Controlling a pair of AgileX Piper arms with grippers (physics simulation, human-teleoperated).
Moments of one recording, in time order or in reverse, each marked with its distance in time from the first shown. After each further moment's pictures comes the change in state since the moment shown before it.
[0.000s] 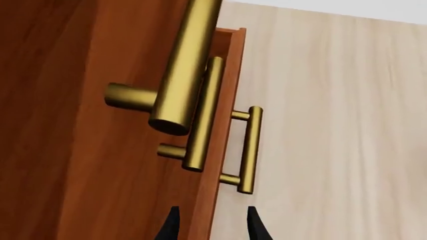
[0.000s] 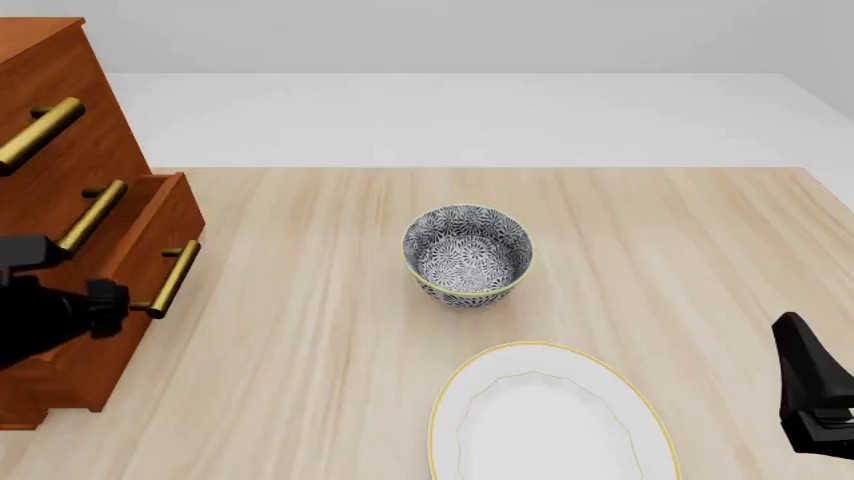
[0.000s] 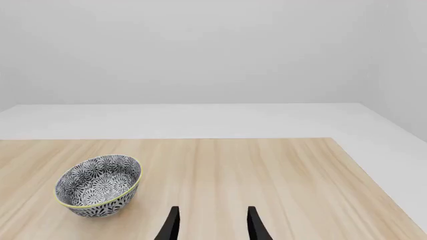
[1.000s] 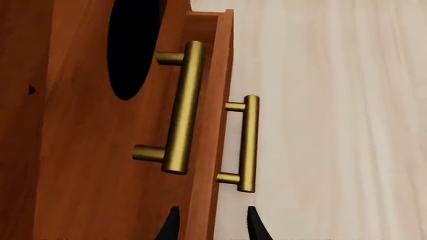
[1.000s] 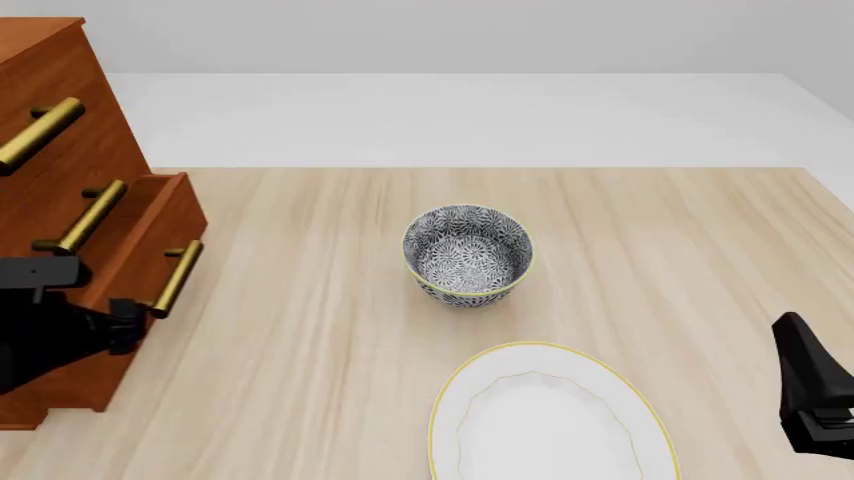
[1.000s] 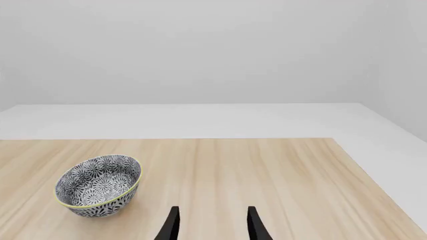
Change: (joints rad) left arm -0.004 0.122 0.049 -0.151 -0.033; right arm 0.000 0.000 0.000 0.000 0.000
